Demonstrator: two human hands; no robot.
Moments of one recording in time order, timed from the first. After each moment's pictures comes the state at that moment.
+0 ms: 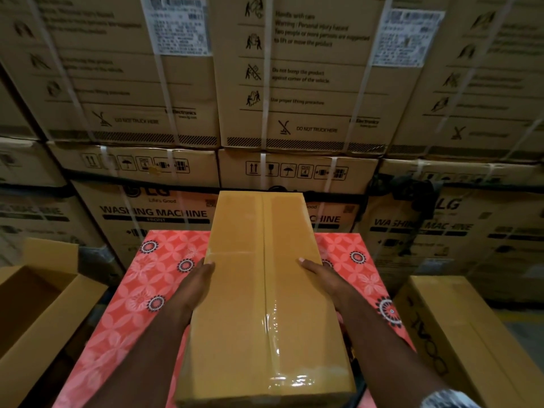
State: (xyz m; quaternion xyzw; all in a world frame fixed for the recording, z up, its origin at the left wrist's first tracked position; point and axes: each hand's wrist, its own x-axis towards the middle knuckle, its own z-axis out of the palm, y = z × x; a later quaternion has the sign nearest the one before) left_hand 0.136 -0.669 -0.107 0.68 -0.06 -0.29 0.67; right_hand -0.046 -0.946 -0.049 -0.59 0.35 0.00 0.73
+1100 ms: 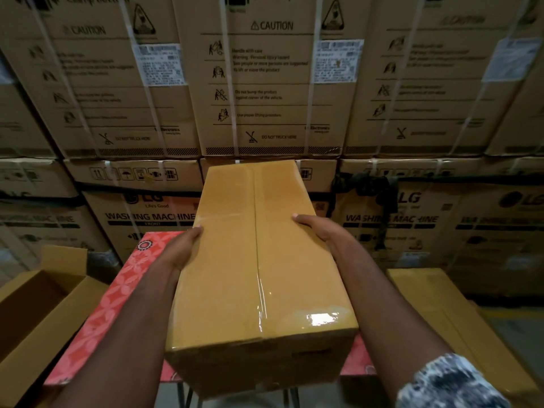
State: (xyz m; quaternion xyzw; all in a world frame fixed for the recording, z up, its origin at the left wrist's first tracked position) left_hand -0.009 -0.706 0.045 0.74 0.00 -0.21 0.64; right_hand -0.147 -1.015 0.058 -0.68 0.31 -0.01 0.67
